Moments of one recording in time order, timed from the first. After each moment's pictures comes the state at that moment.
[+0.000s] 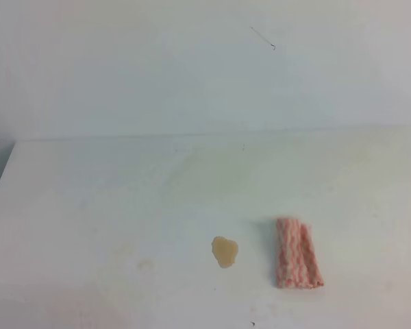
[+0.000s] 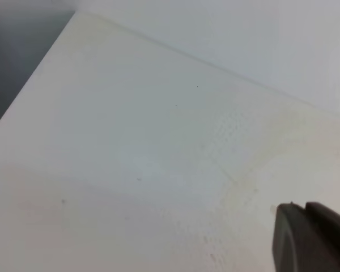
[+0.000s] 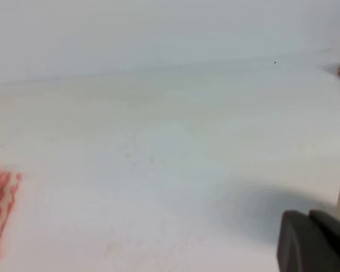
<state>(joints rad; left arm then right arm) -0.06 -0.03 0.04 -0.13 0.31 -0.39 -0.08 -0.03 0.03 -0.01 0.30 0.05</state>
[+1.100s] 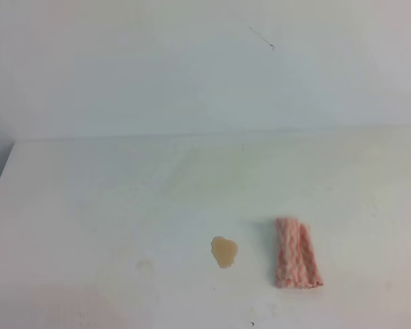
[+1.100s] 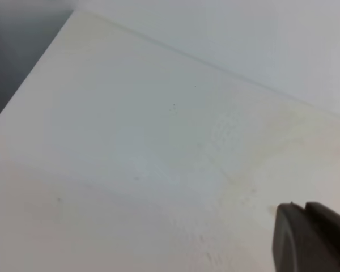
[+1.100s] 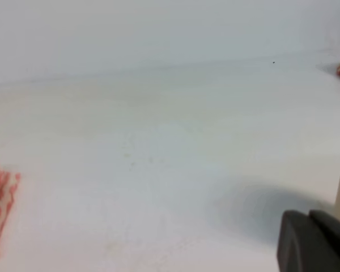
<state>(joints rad) -0.06 -0.03 0.04 -0.16 0.31 -0.39 -0.08 -0.03 0.03 -0.01 0.30 0.05</state>
